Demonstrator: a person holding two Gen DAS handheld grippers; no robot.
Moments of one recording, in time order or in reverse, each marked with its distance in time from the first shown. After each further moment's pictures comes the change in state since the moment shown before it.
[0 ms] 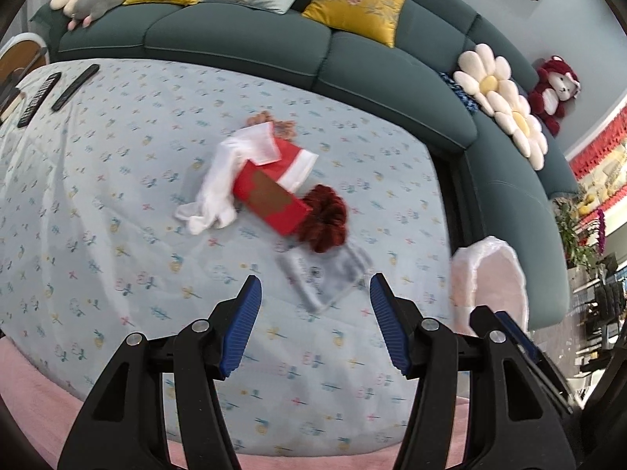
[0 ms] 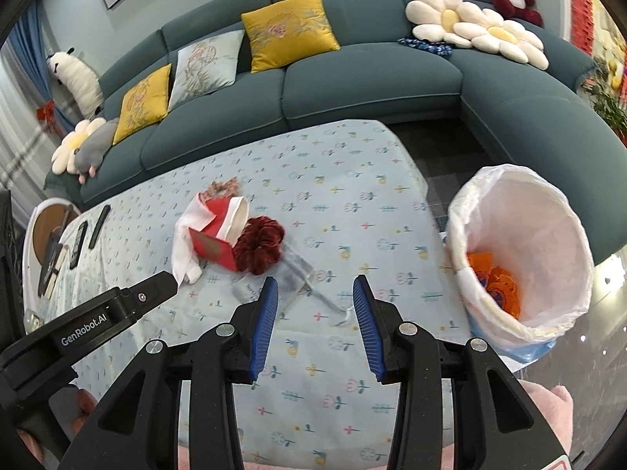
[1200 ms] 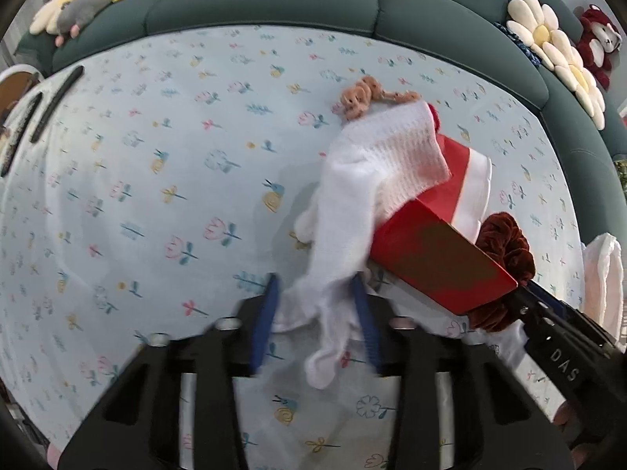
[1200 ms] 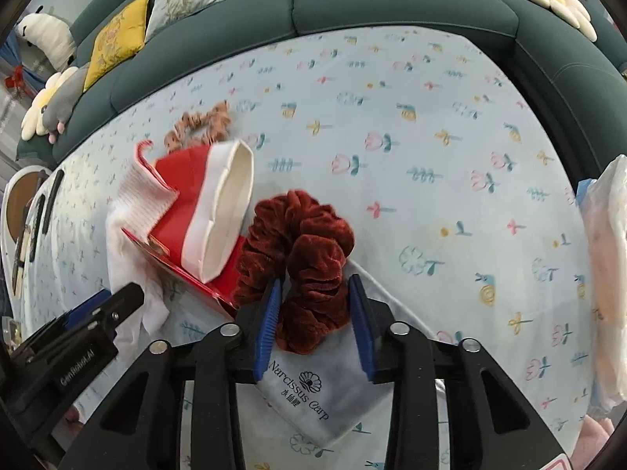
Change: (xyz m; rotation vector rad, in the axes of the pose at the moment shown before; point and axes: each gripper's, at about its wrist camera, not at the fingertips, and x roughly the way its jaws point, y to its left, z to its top) left arm 0.142 0.089 0.066 0.115 0.151 0.162; right arm 0.196 0.059 0.029 -0.005 0.256 -0.025
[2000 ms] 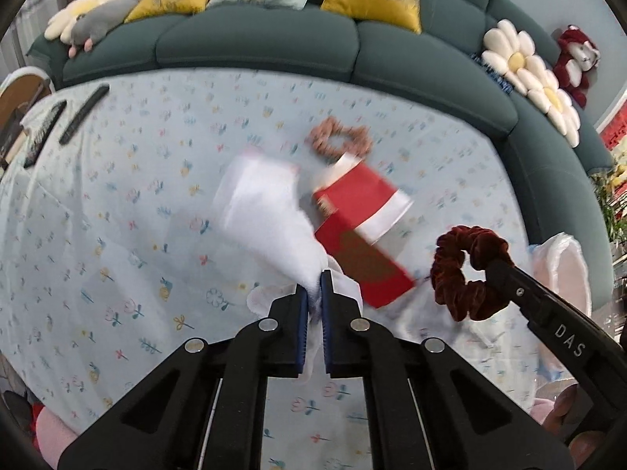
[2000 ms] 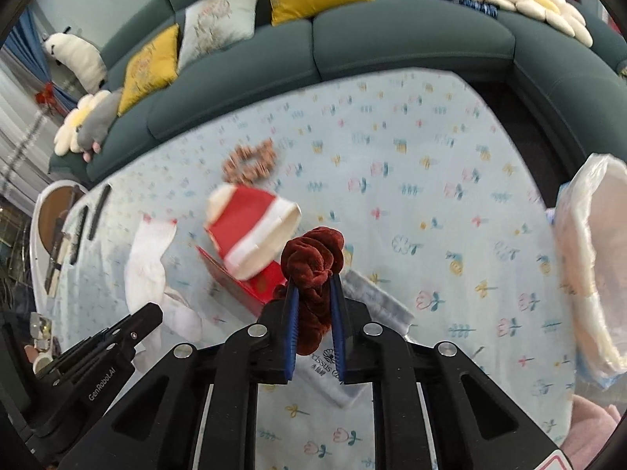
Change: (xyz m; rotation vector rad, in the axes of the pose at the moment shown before) left arm -0.099 -0.019 -0.037 -0.012 -0.155 -0.039; right arm -0.097 -0.005 -0.020 0.004 -0.141 0.114
